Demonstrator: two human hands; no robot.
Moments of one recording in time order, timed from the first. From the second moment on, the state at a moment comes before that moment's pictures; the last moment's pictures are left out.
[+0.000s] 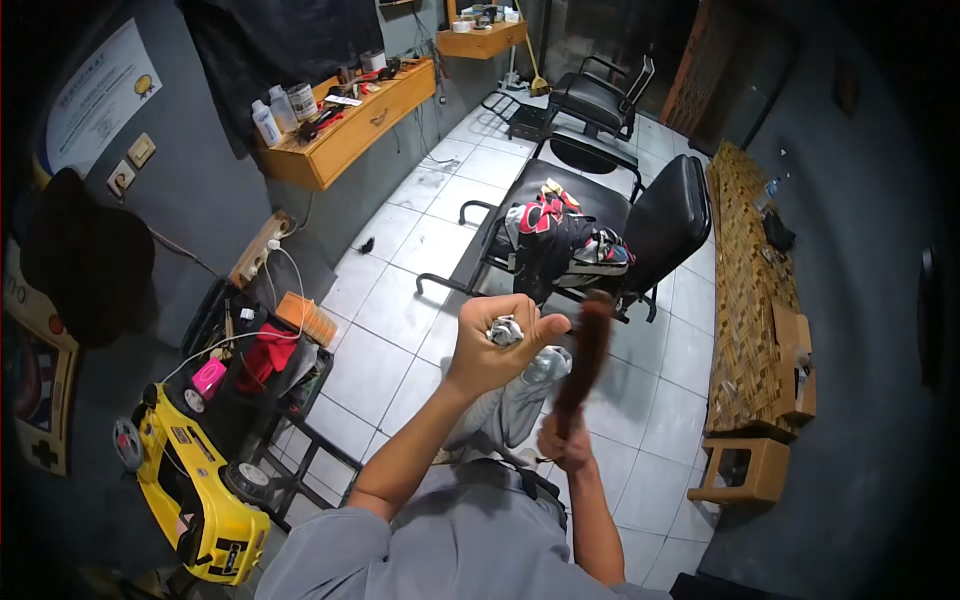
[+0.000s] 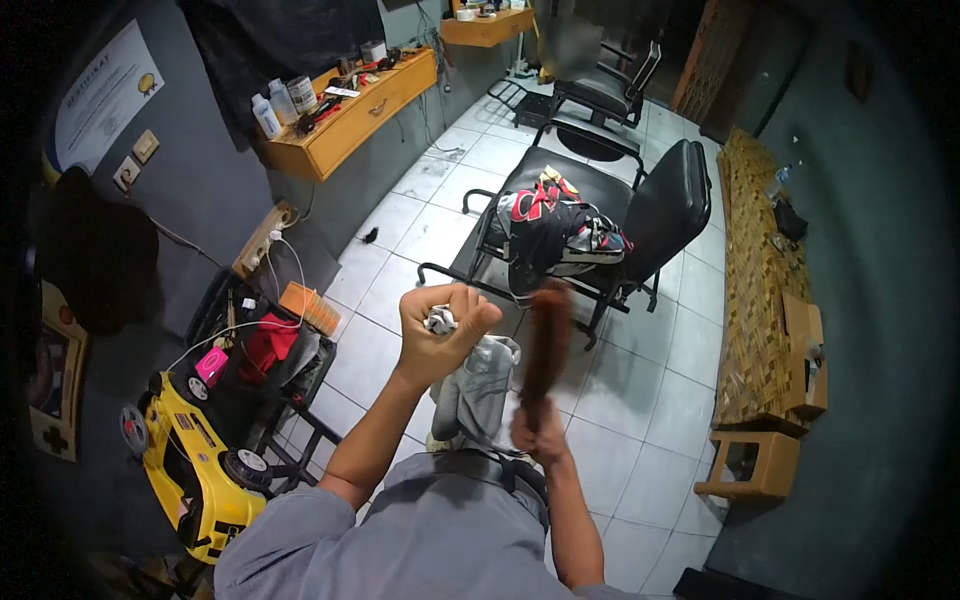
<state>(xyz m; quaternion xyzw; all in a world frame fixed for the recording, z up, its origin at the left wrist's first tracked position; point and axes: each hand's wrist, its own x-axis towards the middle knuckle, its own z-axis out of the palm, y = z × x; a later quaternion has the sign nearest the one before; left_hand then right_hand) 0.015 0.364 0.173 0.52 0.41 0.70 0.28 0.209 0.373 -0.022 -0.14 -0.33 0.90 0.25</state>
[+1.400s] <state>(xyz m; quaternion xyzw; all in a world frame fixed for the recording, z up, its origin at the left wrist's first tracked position) -0.054 0.325 0.232 0.39 0.34 0.77 0.38 0.361 0.309 -0.278 -0.63 -0.68 0.30 -0.23</state>
